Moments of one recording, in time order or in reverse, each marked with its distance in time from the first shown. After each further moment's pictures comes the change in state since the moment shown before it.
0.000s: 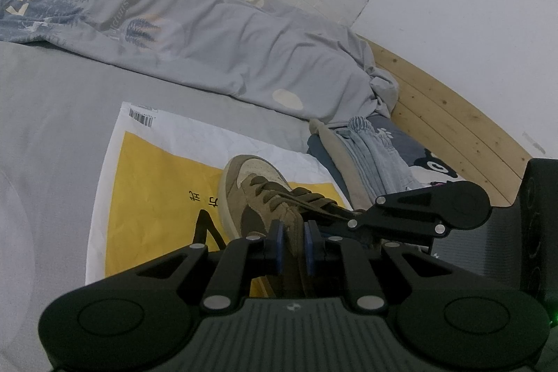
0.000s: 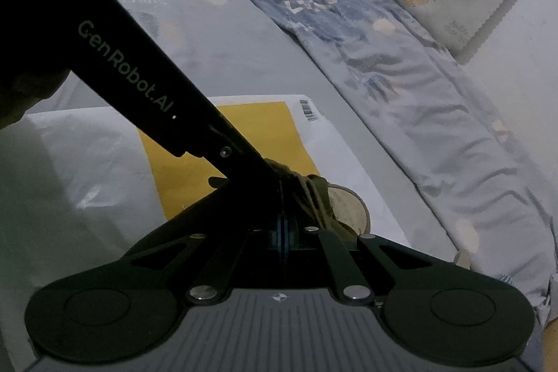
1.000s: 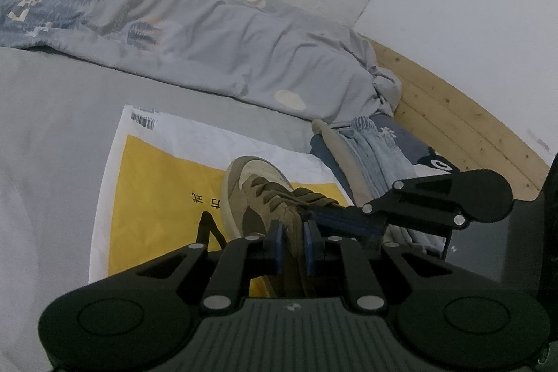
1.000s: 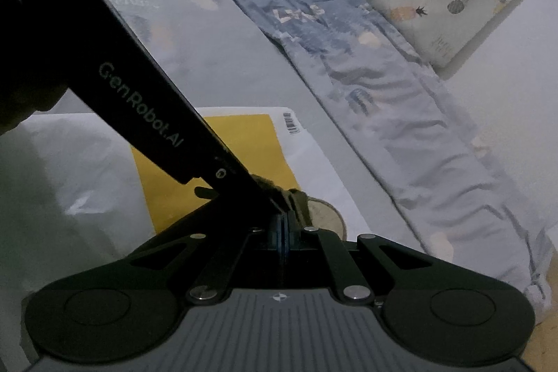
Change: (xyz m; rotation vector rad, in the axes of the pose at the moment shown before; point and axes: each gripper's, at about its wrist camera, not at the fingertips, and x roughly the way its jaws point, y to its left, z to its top) left arm 0.000 -0.004 -0.001 0.020 -0.001 0.020; right arm -0.012 0.011 0.008 -0.046 -0.019 -0.095
